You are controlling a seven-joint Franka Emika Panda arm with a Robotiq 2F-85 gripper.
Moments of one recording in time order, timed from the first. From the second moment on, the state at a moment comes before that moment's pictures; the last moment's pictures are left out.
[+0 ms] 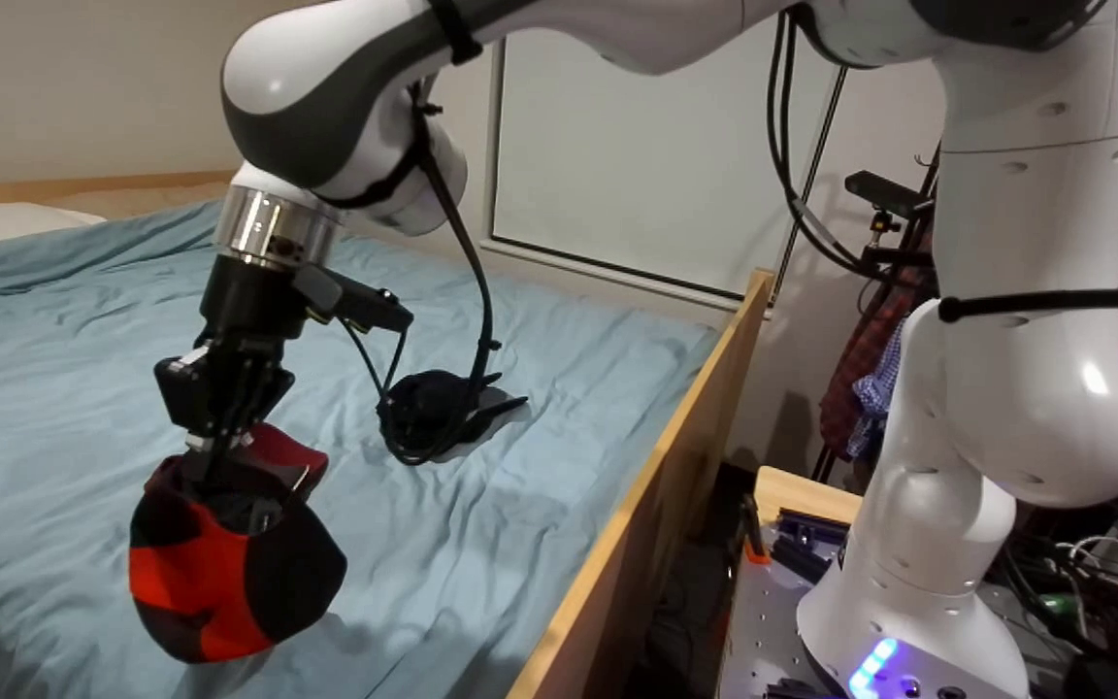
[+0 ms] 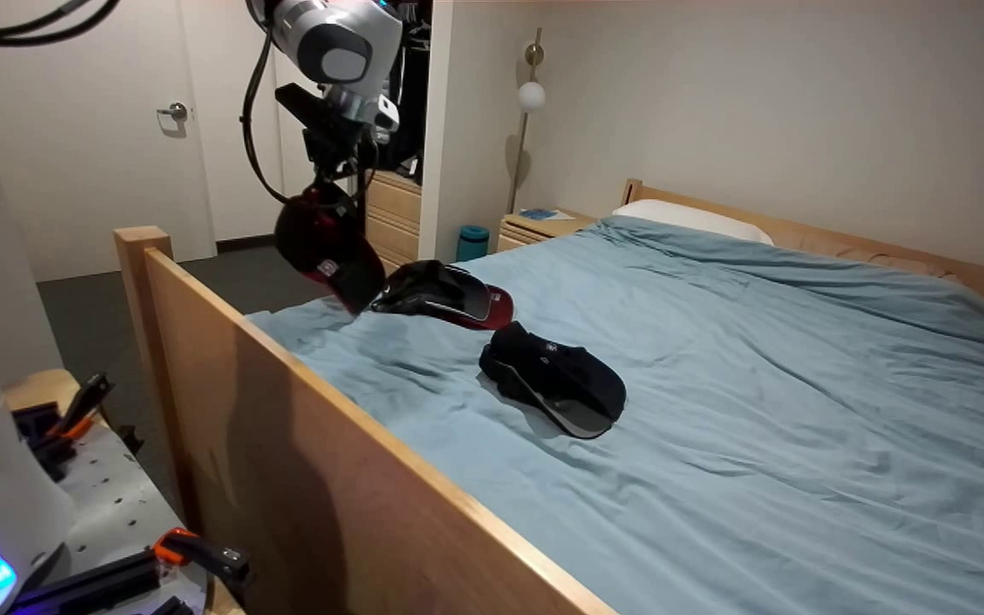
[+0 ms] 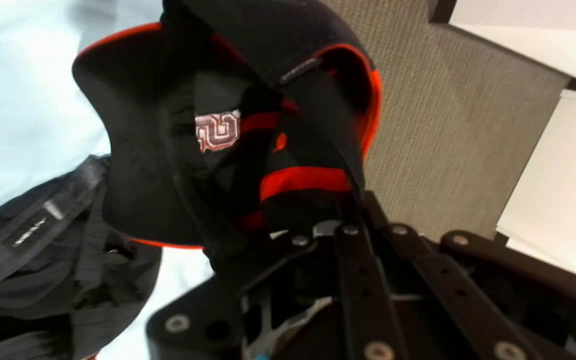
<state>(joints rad) 0.13 0.27 0.27 -1.94 0.56 2.31 -0.19</state>
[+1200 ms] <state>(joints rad) 0.10 0.40 0.13 -1.83 0.46 2.30 -0.26</state>
